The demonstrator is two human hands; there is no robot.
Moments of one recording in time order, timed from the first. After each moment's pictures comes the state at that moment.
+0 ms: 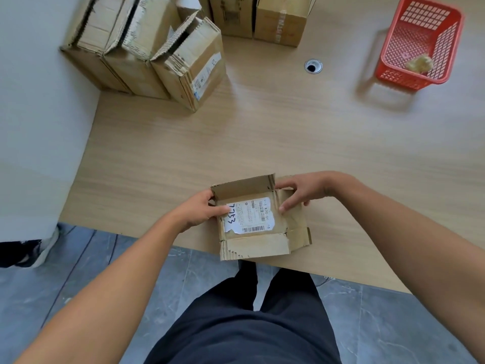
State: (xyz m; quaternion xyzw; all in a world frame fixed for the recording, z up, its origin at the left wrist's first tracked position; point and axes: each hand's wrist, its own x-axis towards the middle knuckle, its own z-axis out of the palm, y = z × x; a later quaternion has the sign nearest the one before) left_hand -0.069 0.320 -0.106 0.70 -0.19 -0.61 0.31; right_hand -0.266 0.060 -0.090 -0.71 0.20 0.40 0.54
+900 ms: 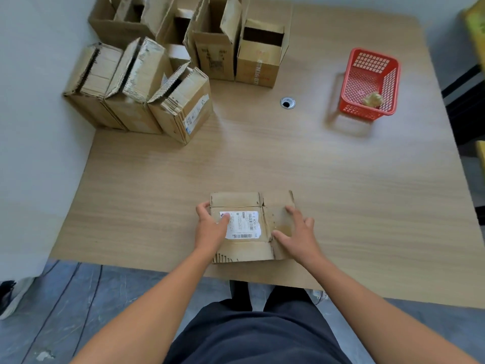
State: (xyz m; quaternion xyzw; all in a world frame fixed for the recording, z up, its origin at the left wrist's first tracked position) left_hand -0.126 0.296 -0.103 0.83 -0.11 -0.38 0.39; right_hand -0.333 0.174 -0.106 -0.70 0.56 0.00 0.45
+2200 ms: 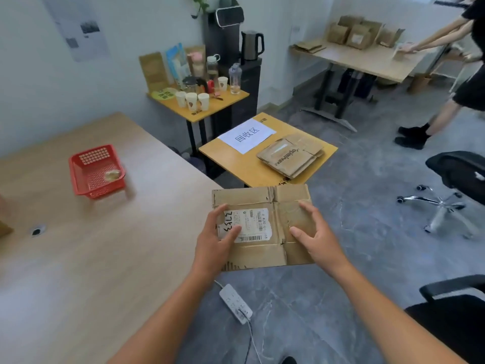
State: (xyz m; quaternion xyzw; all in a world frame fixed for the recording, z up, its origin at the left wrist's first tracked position) left_hand -0.589 0.169 0.051 0.49 -0.63 -0.47 0.38; right_hand -0.839 0.255 0.070 -0.48 0.69 -0.44 0.31
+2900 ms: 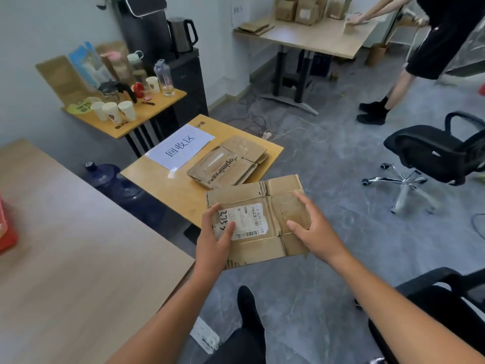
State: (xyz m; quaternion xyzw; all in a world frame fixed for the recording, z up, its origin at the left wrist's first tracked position) left_hand -0.878 0.098 0.019 0.49 -0.64 -0.48 0.34; right_hand -1.118 0.202 0.040 -0.45 0.74 -0.41 0.29
